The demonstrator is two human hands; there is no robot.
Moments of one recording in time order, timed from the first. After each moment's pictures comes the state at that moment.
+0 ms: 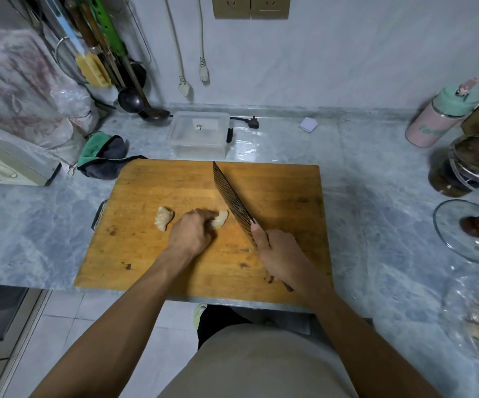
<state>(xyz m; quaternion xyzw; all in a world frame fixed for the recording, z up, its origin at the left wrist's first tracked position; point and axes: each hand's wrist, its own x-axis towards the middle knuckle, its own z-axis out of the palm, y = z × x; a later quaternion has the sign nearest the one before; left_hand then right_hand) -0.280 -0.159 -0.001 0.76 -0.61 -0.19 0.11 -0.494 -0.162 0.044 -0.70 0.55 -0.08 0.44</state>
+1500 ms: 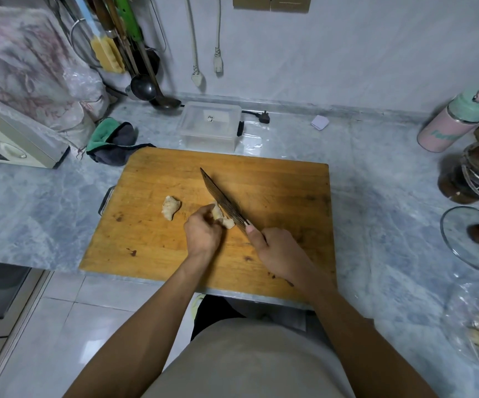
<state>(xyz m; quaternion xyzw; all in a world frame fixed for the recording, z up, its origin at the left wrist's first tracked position) -0.312 -0.146 -0.013 0.82 -0.34 -0.28 0.38 -0.486 -0.159 0.050 -0.74 0.51 -0.01 0.43</state>
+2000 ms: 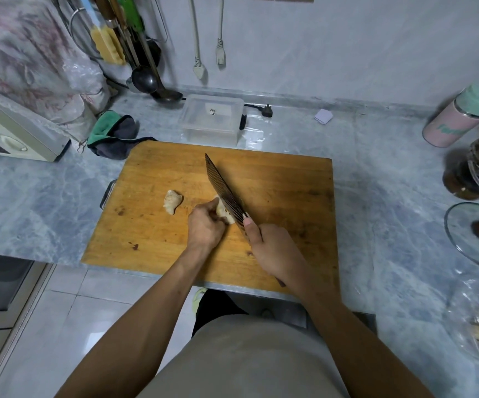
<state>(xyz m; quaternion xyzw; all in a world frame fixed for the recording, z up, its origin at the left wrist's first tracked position) -0.306 -0.145 -0.010 0.79 -0.39 -0.32 0.34 -0.471 -0.148 0.046 -0.73 0.52 -0.07 0.44</state>
